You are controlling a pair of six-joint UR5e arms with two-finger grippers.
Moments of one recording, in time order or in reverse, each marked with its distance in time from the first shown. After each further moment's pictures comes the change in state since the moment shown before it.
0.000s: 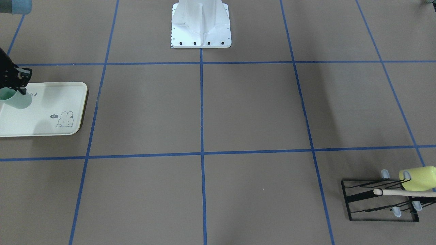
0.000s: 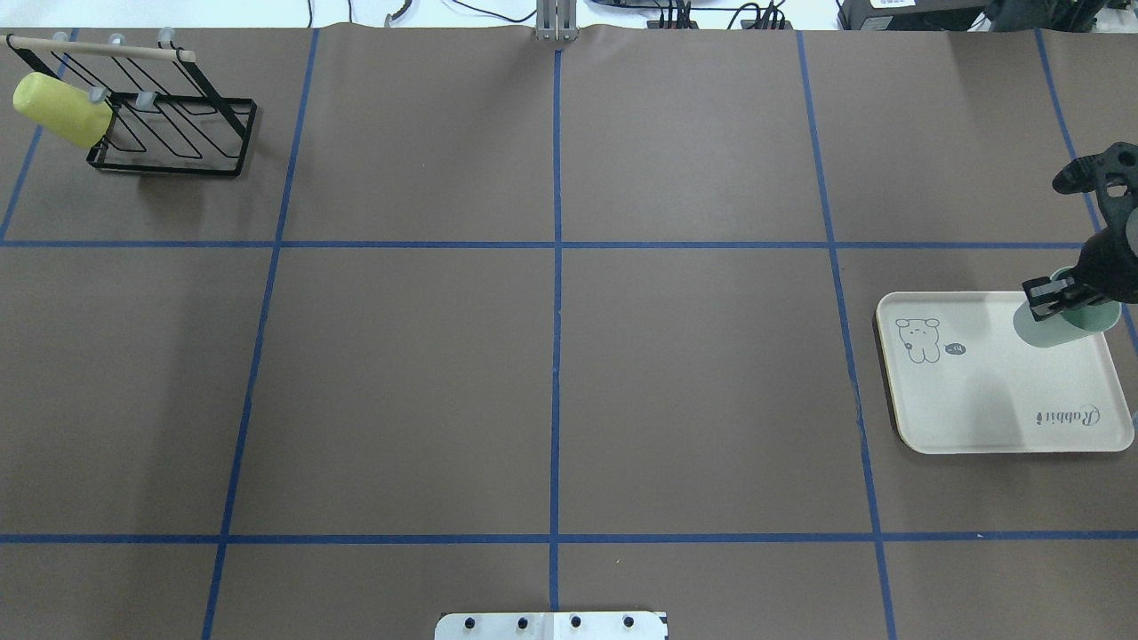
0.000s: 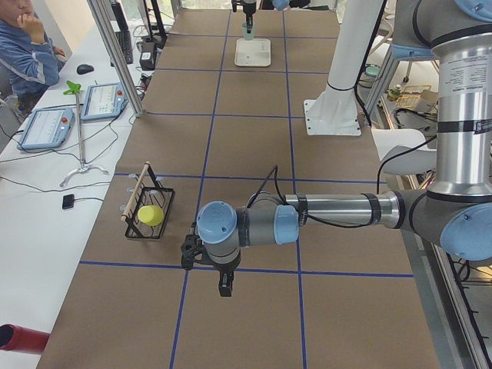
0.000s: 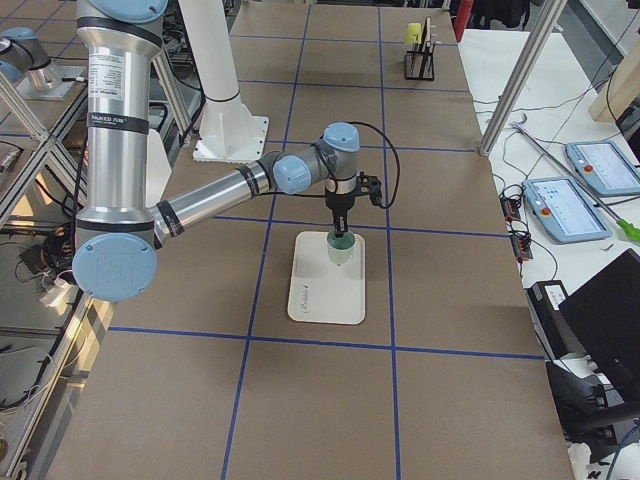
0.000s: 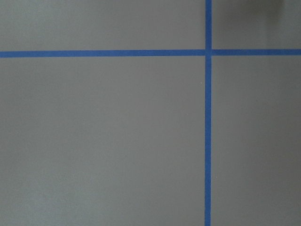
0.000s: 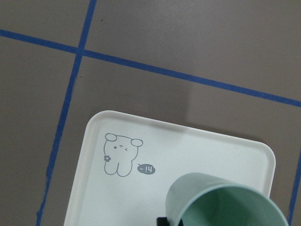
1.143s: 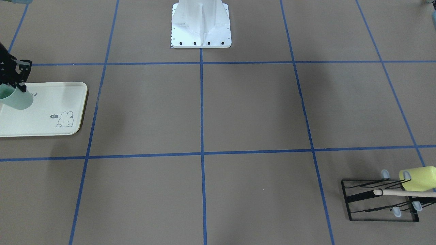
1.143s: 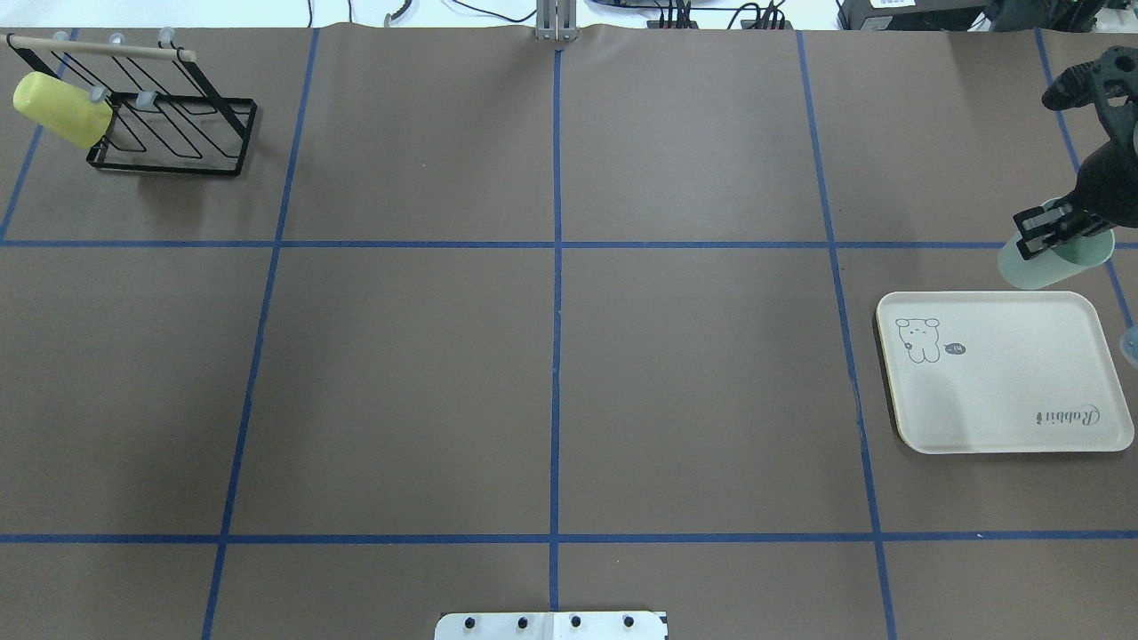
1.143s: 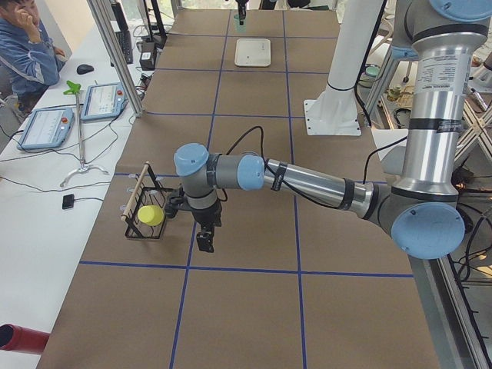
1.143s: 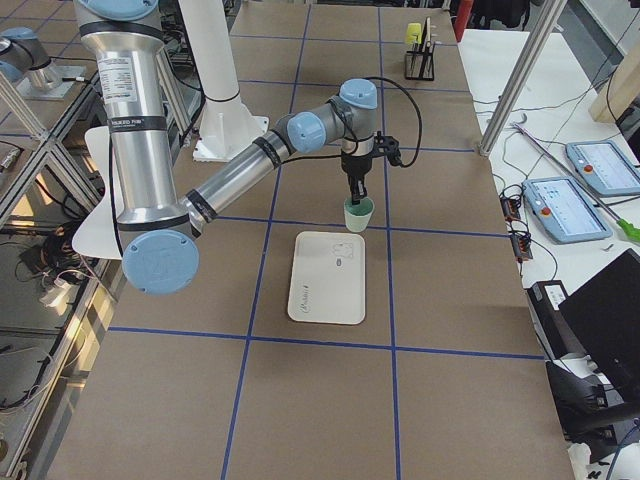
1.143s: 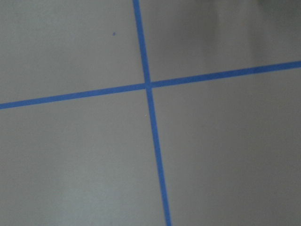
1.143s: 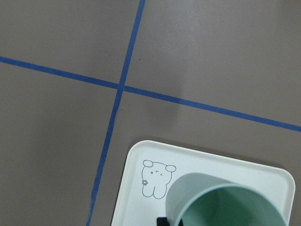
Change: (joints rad) left arm 0.126 -0.110 -0.083 0.155 0.145 -0.030; right arm 0.102 0.184 0.098 -0.318 0.058 -0.207
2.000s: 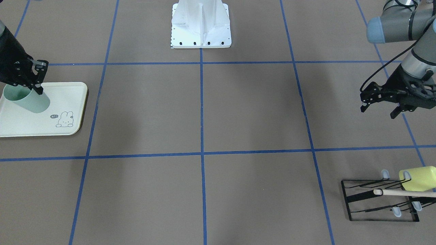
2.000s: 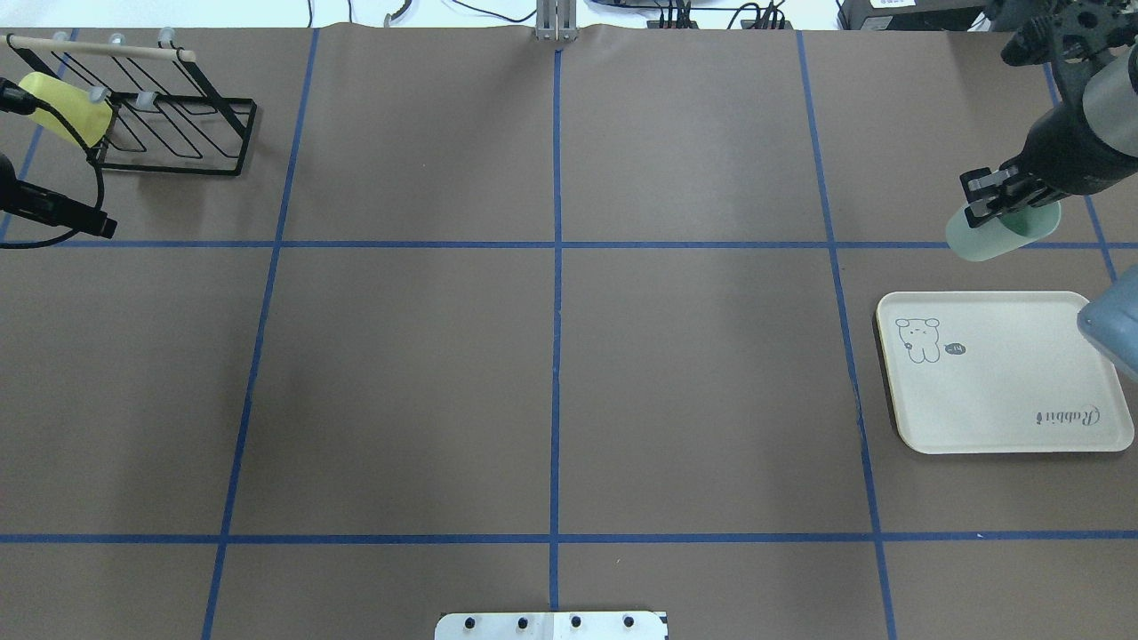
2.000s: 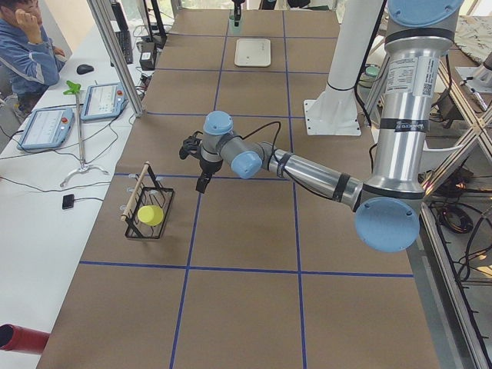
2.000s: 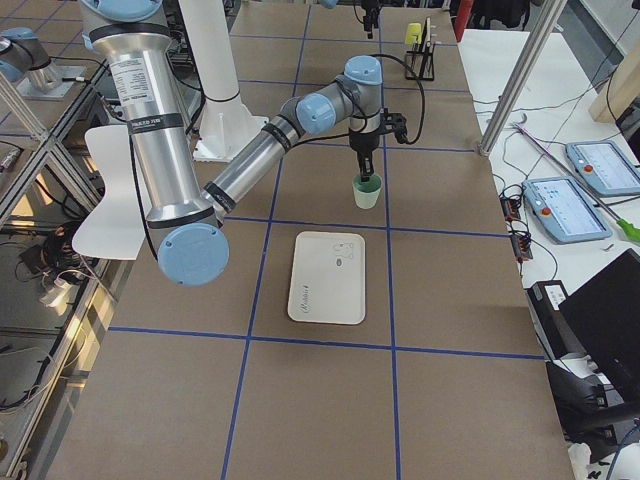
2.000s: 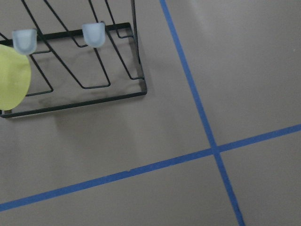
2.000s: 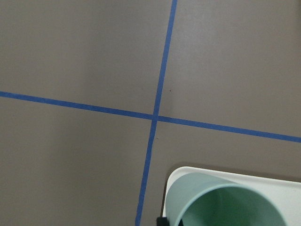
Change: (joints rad) left arm 0.385 -0.039 -0.080 -0.572 0.077 -0.492; right arm -0.024 0.124 -0.005 -0.017 0.002 0.151
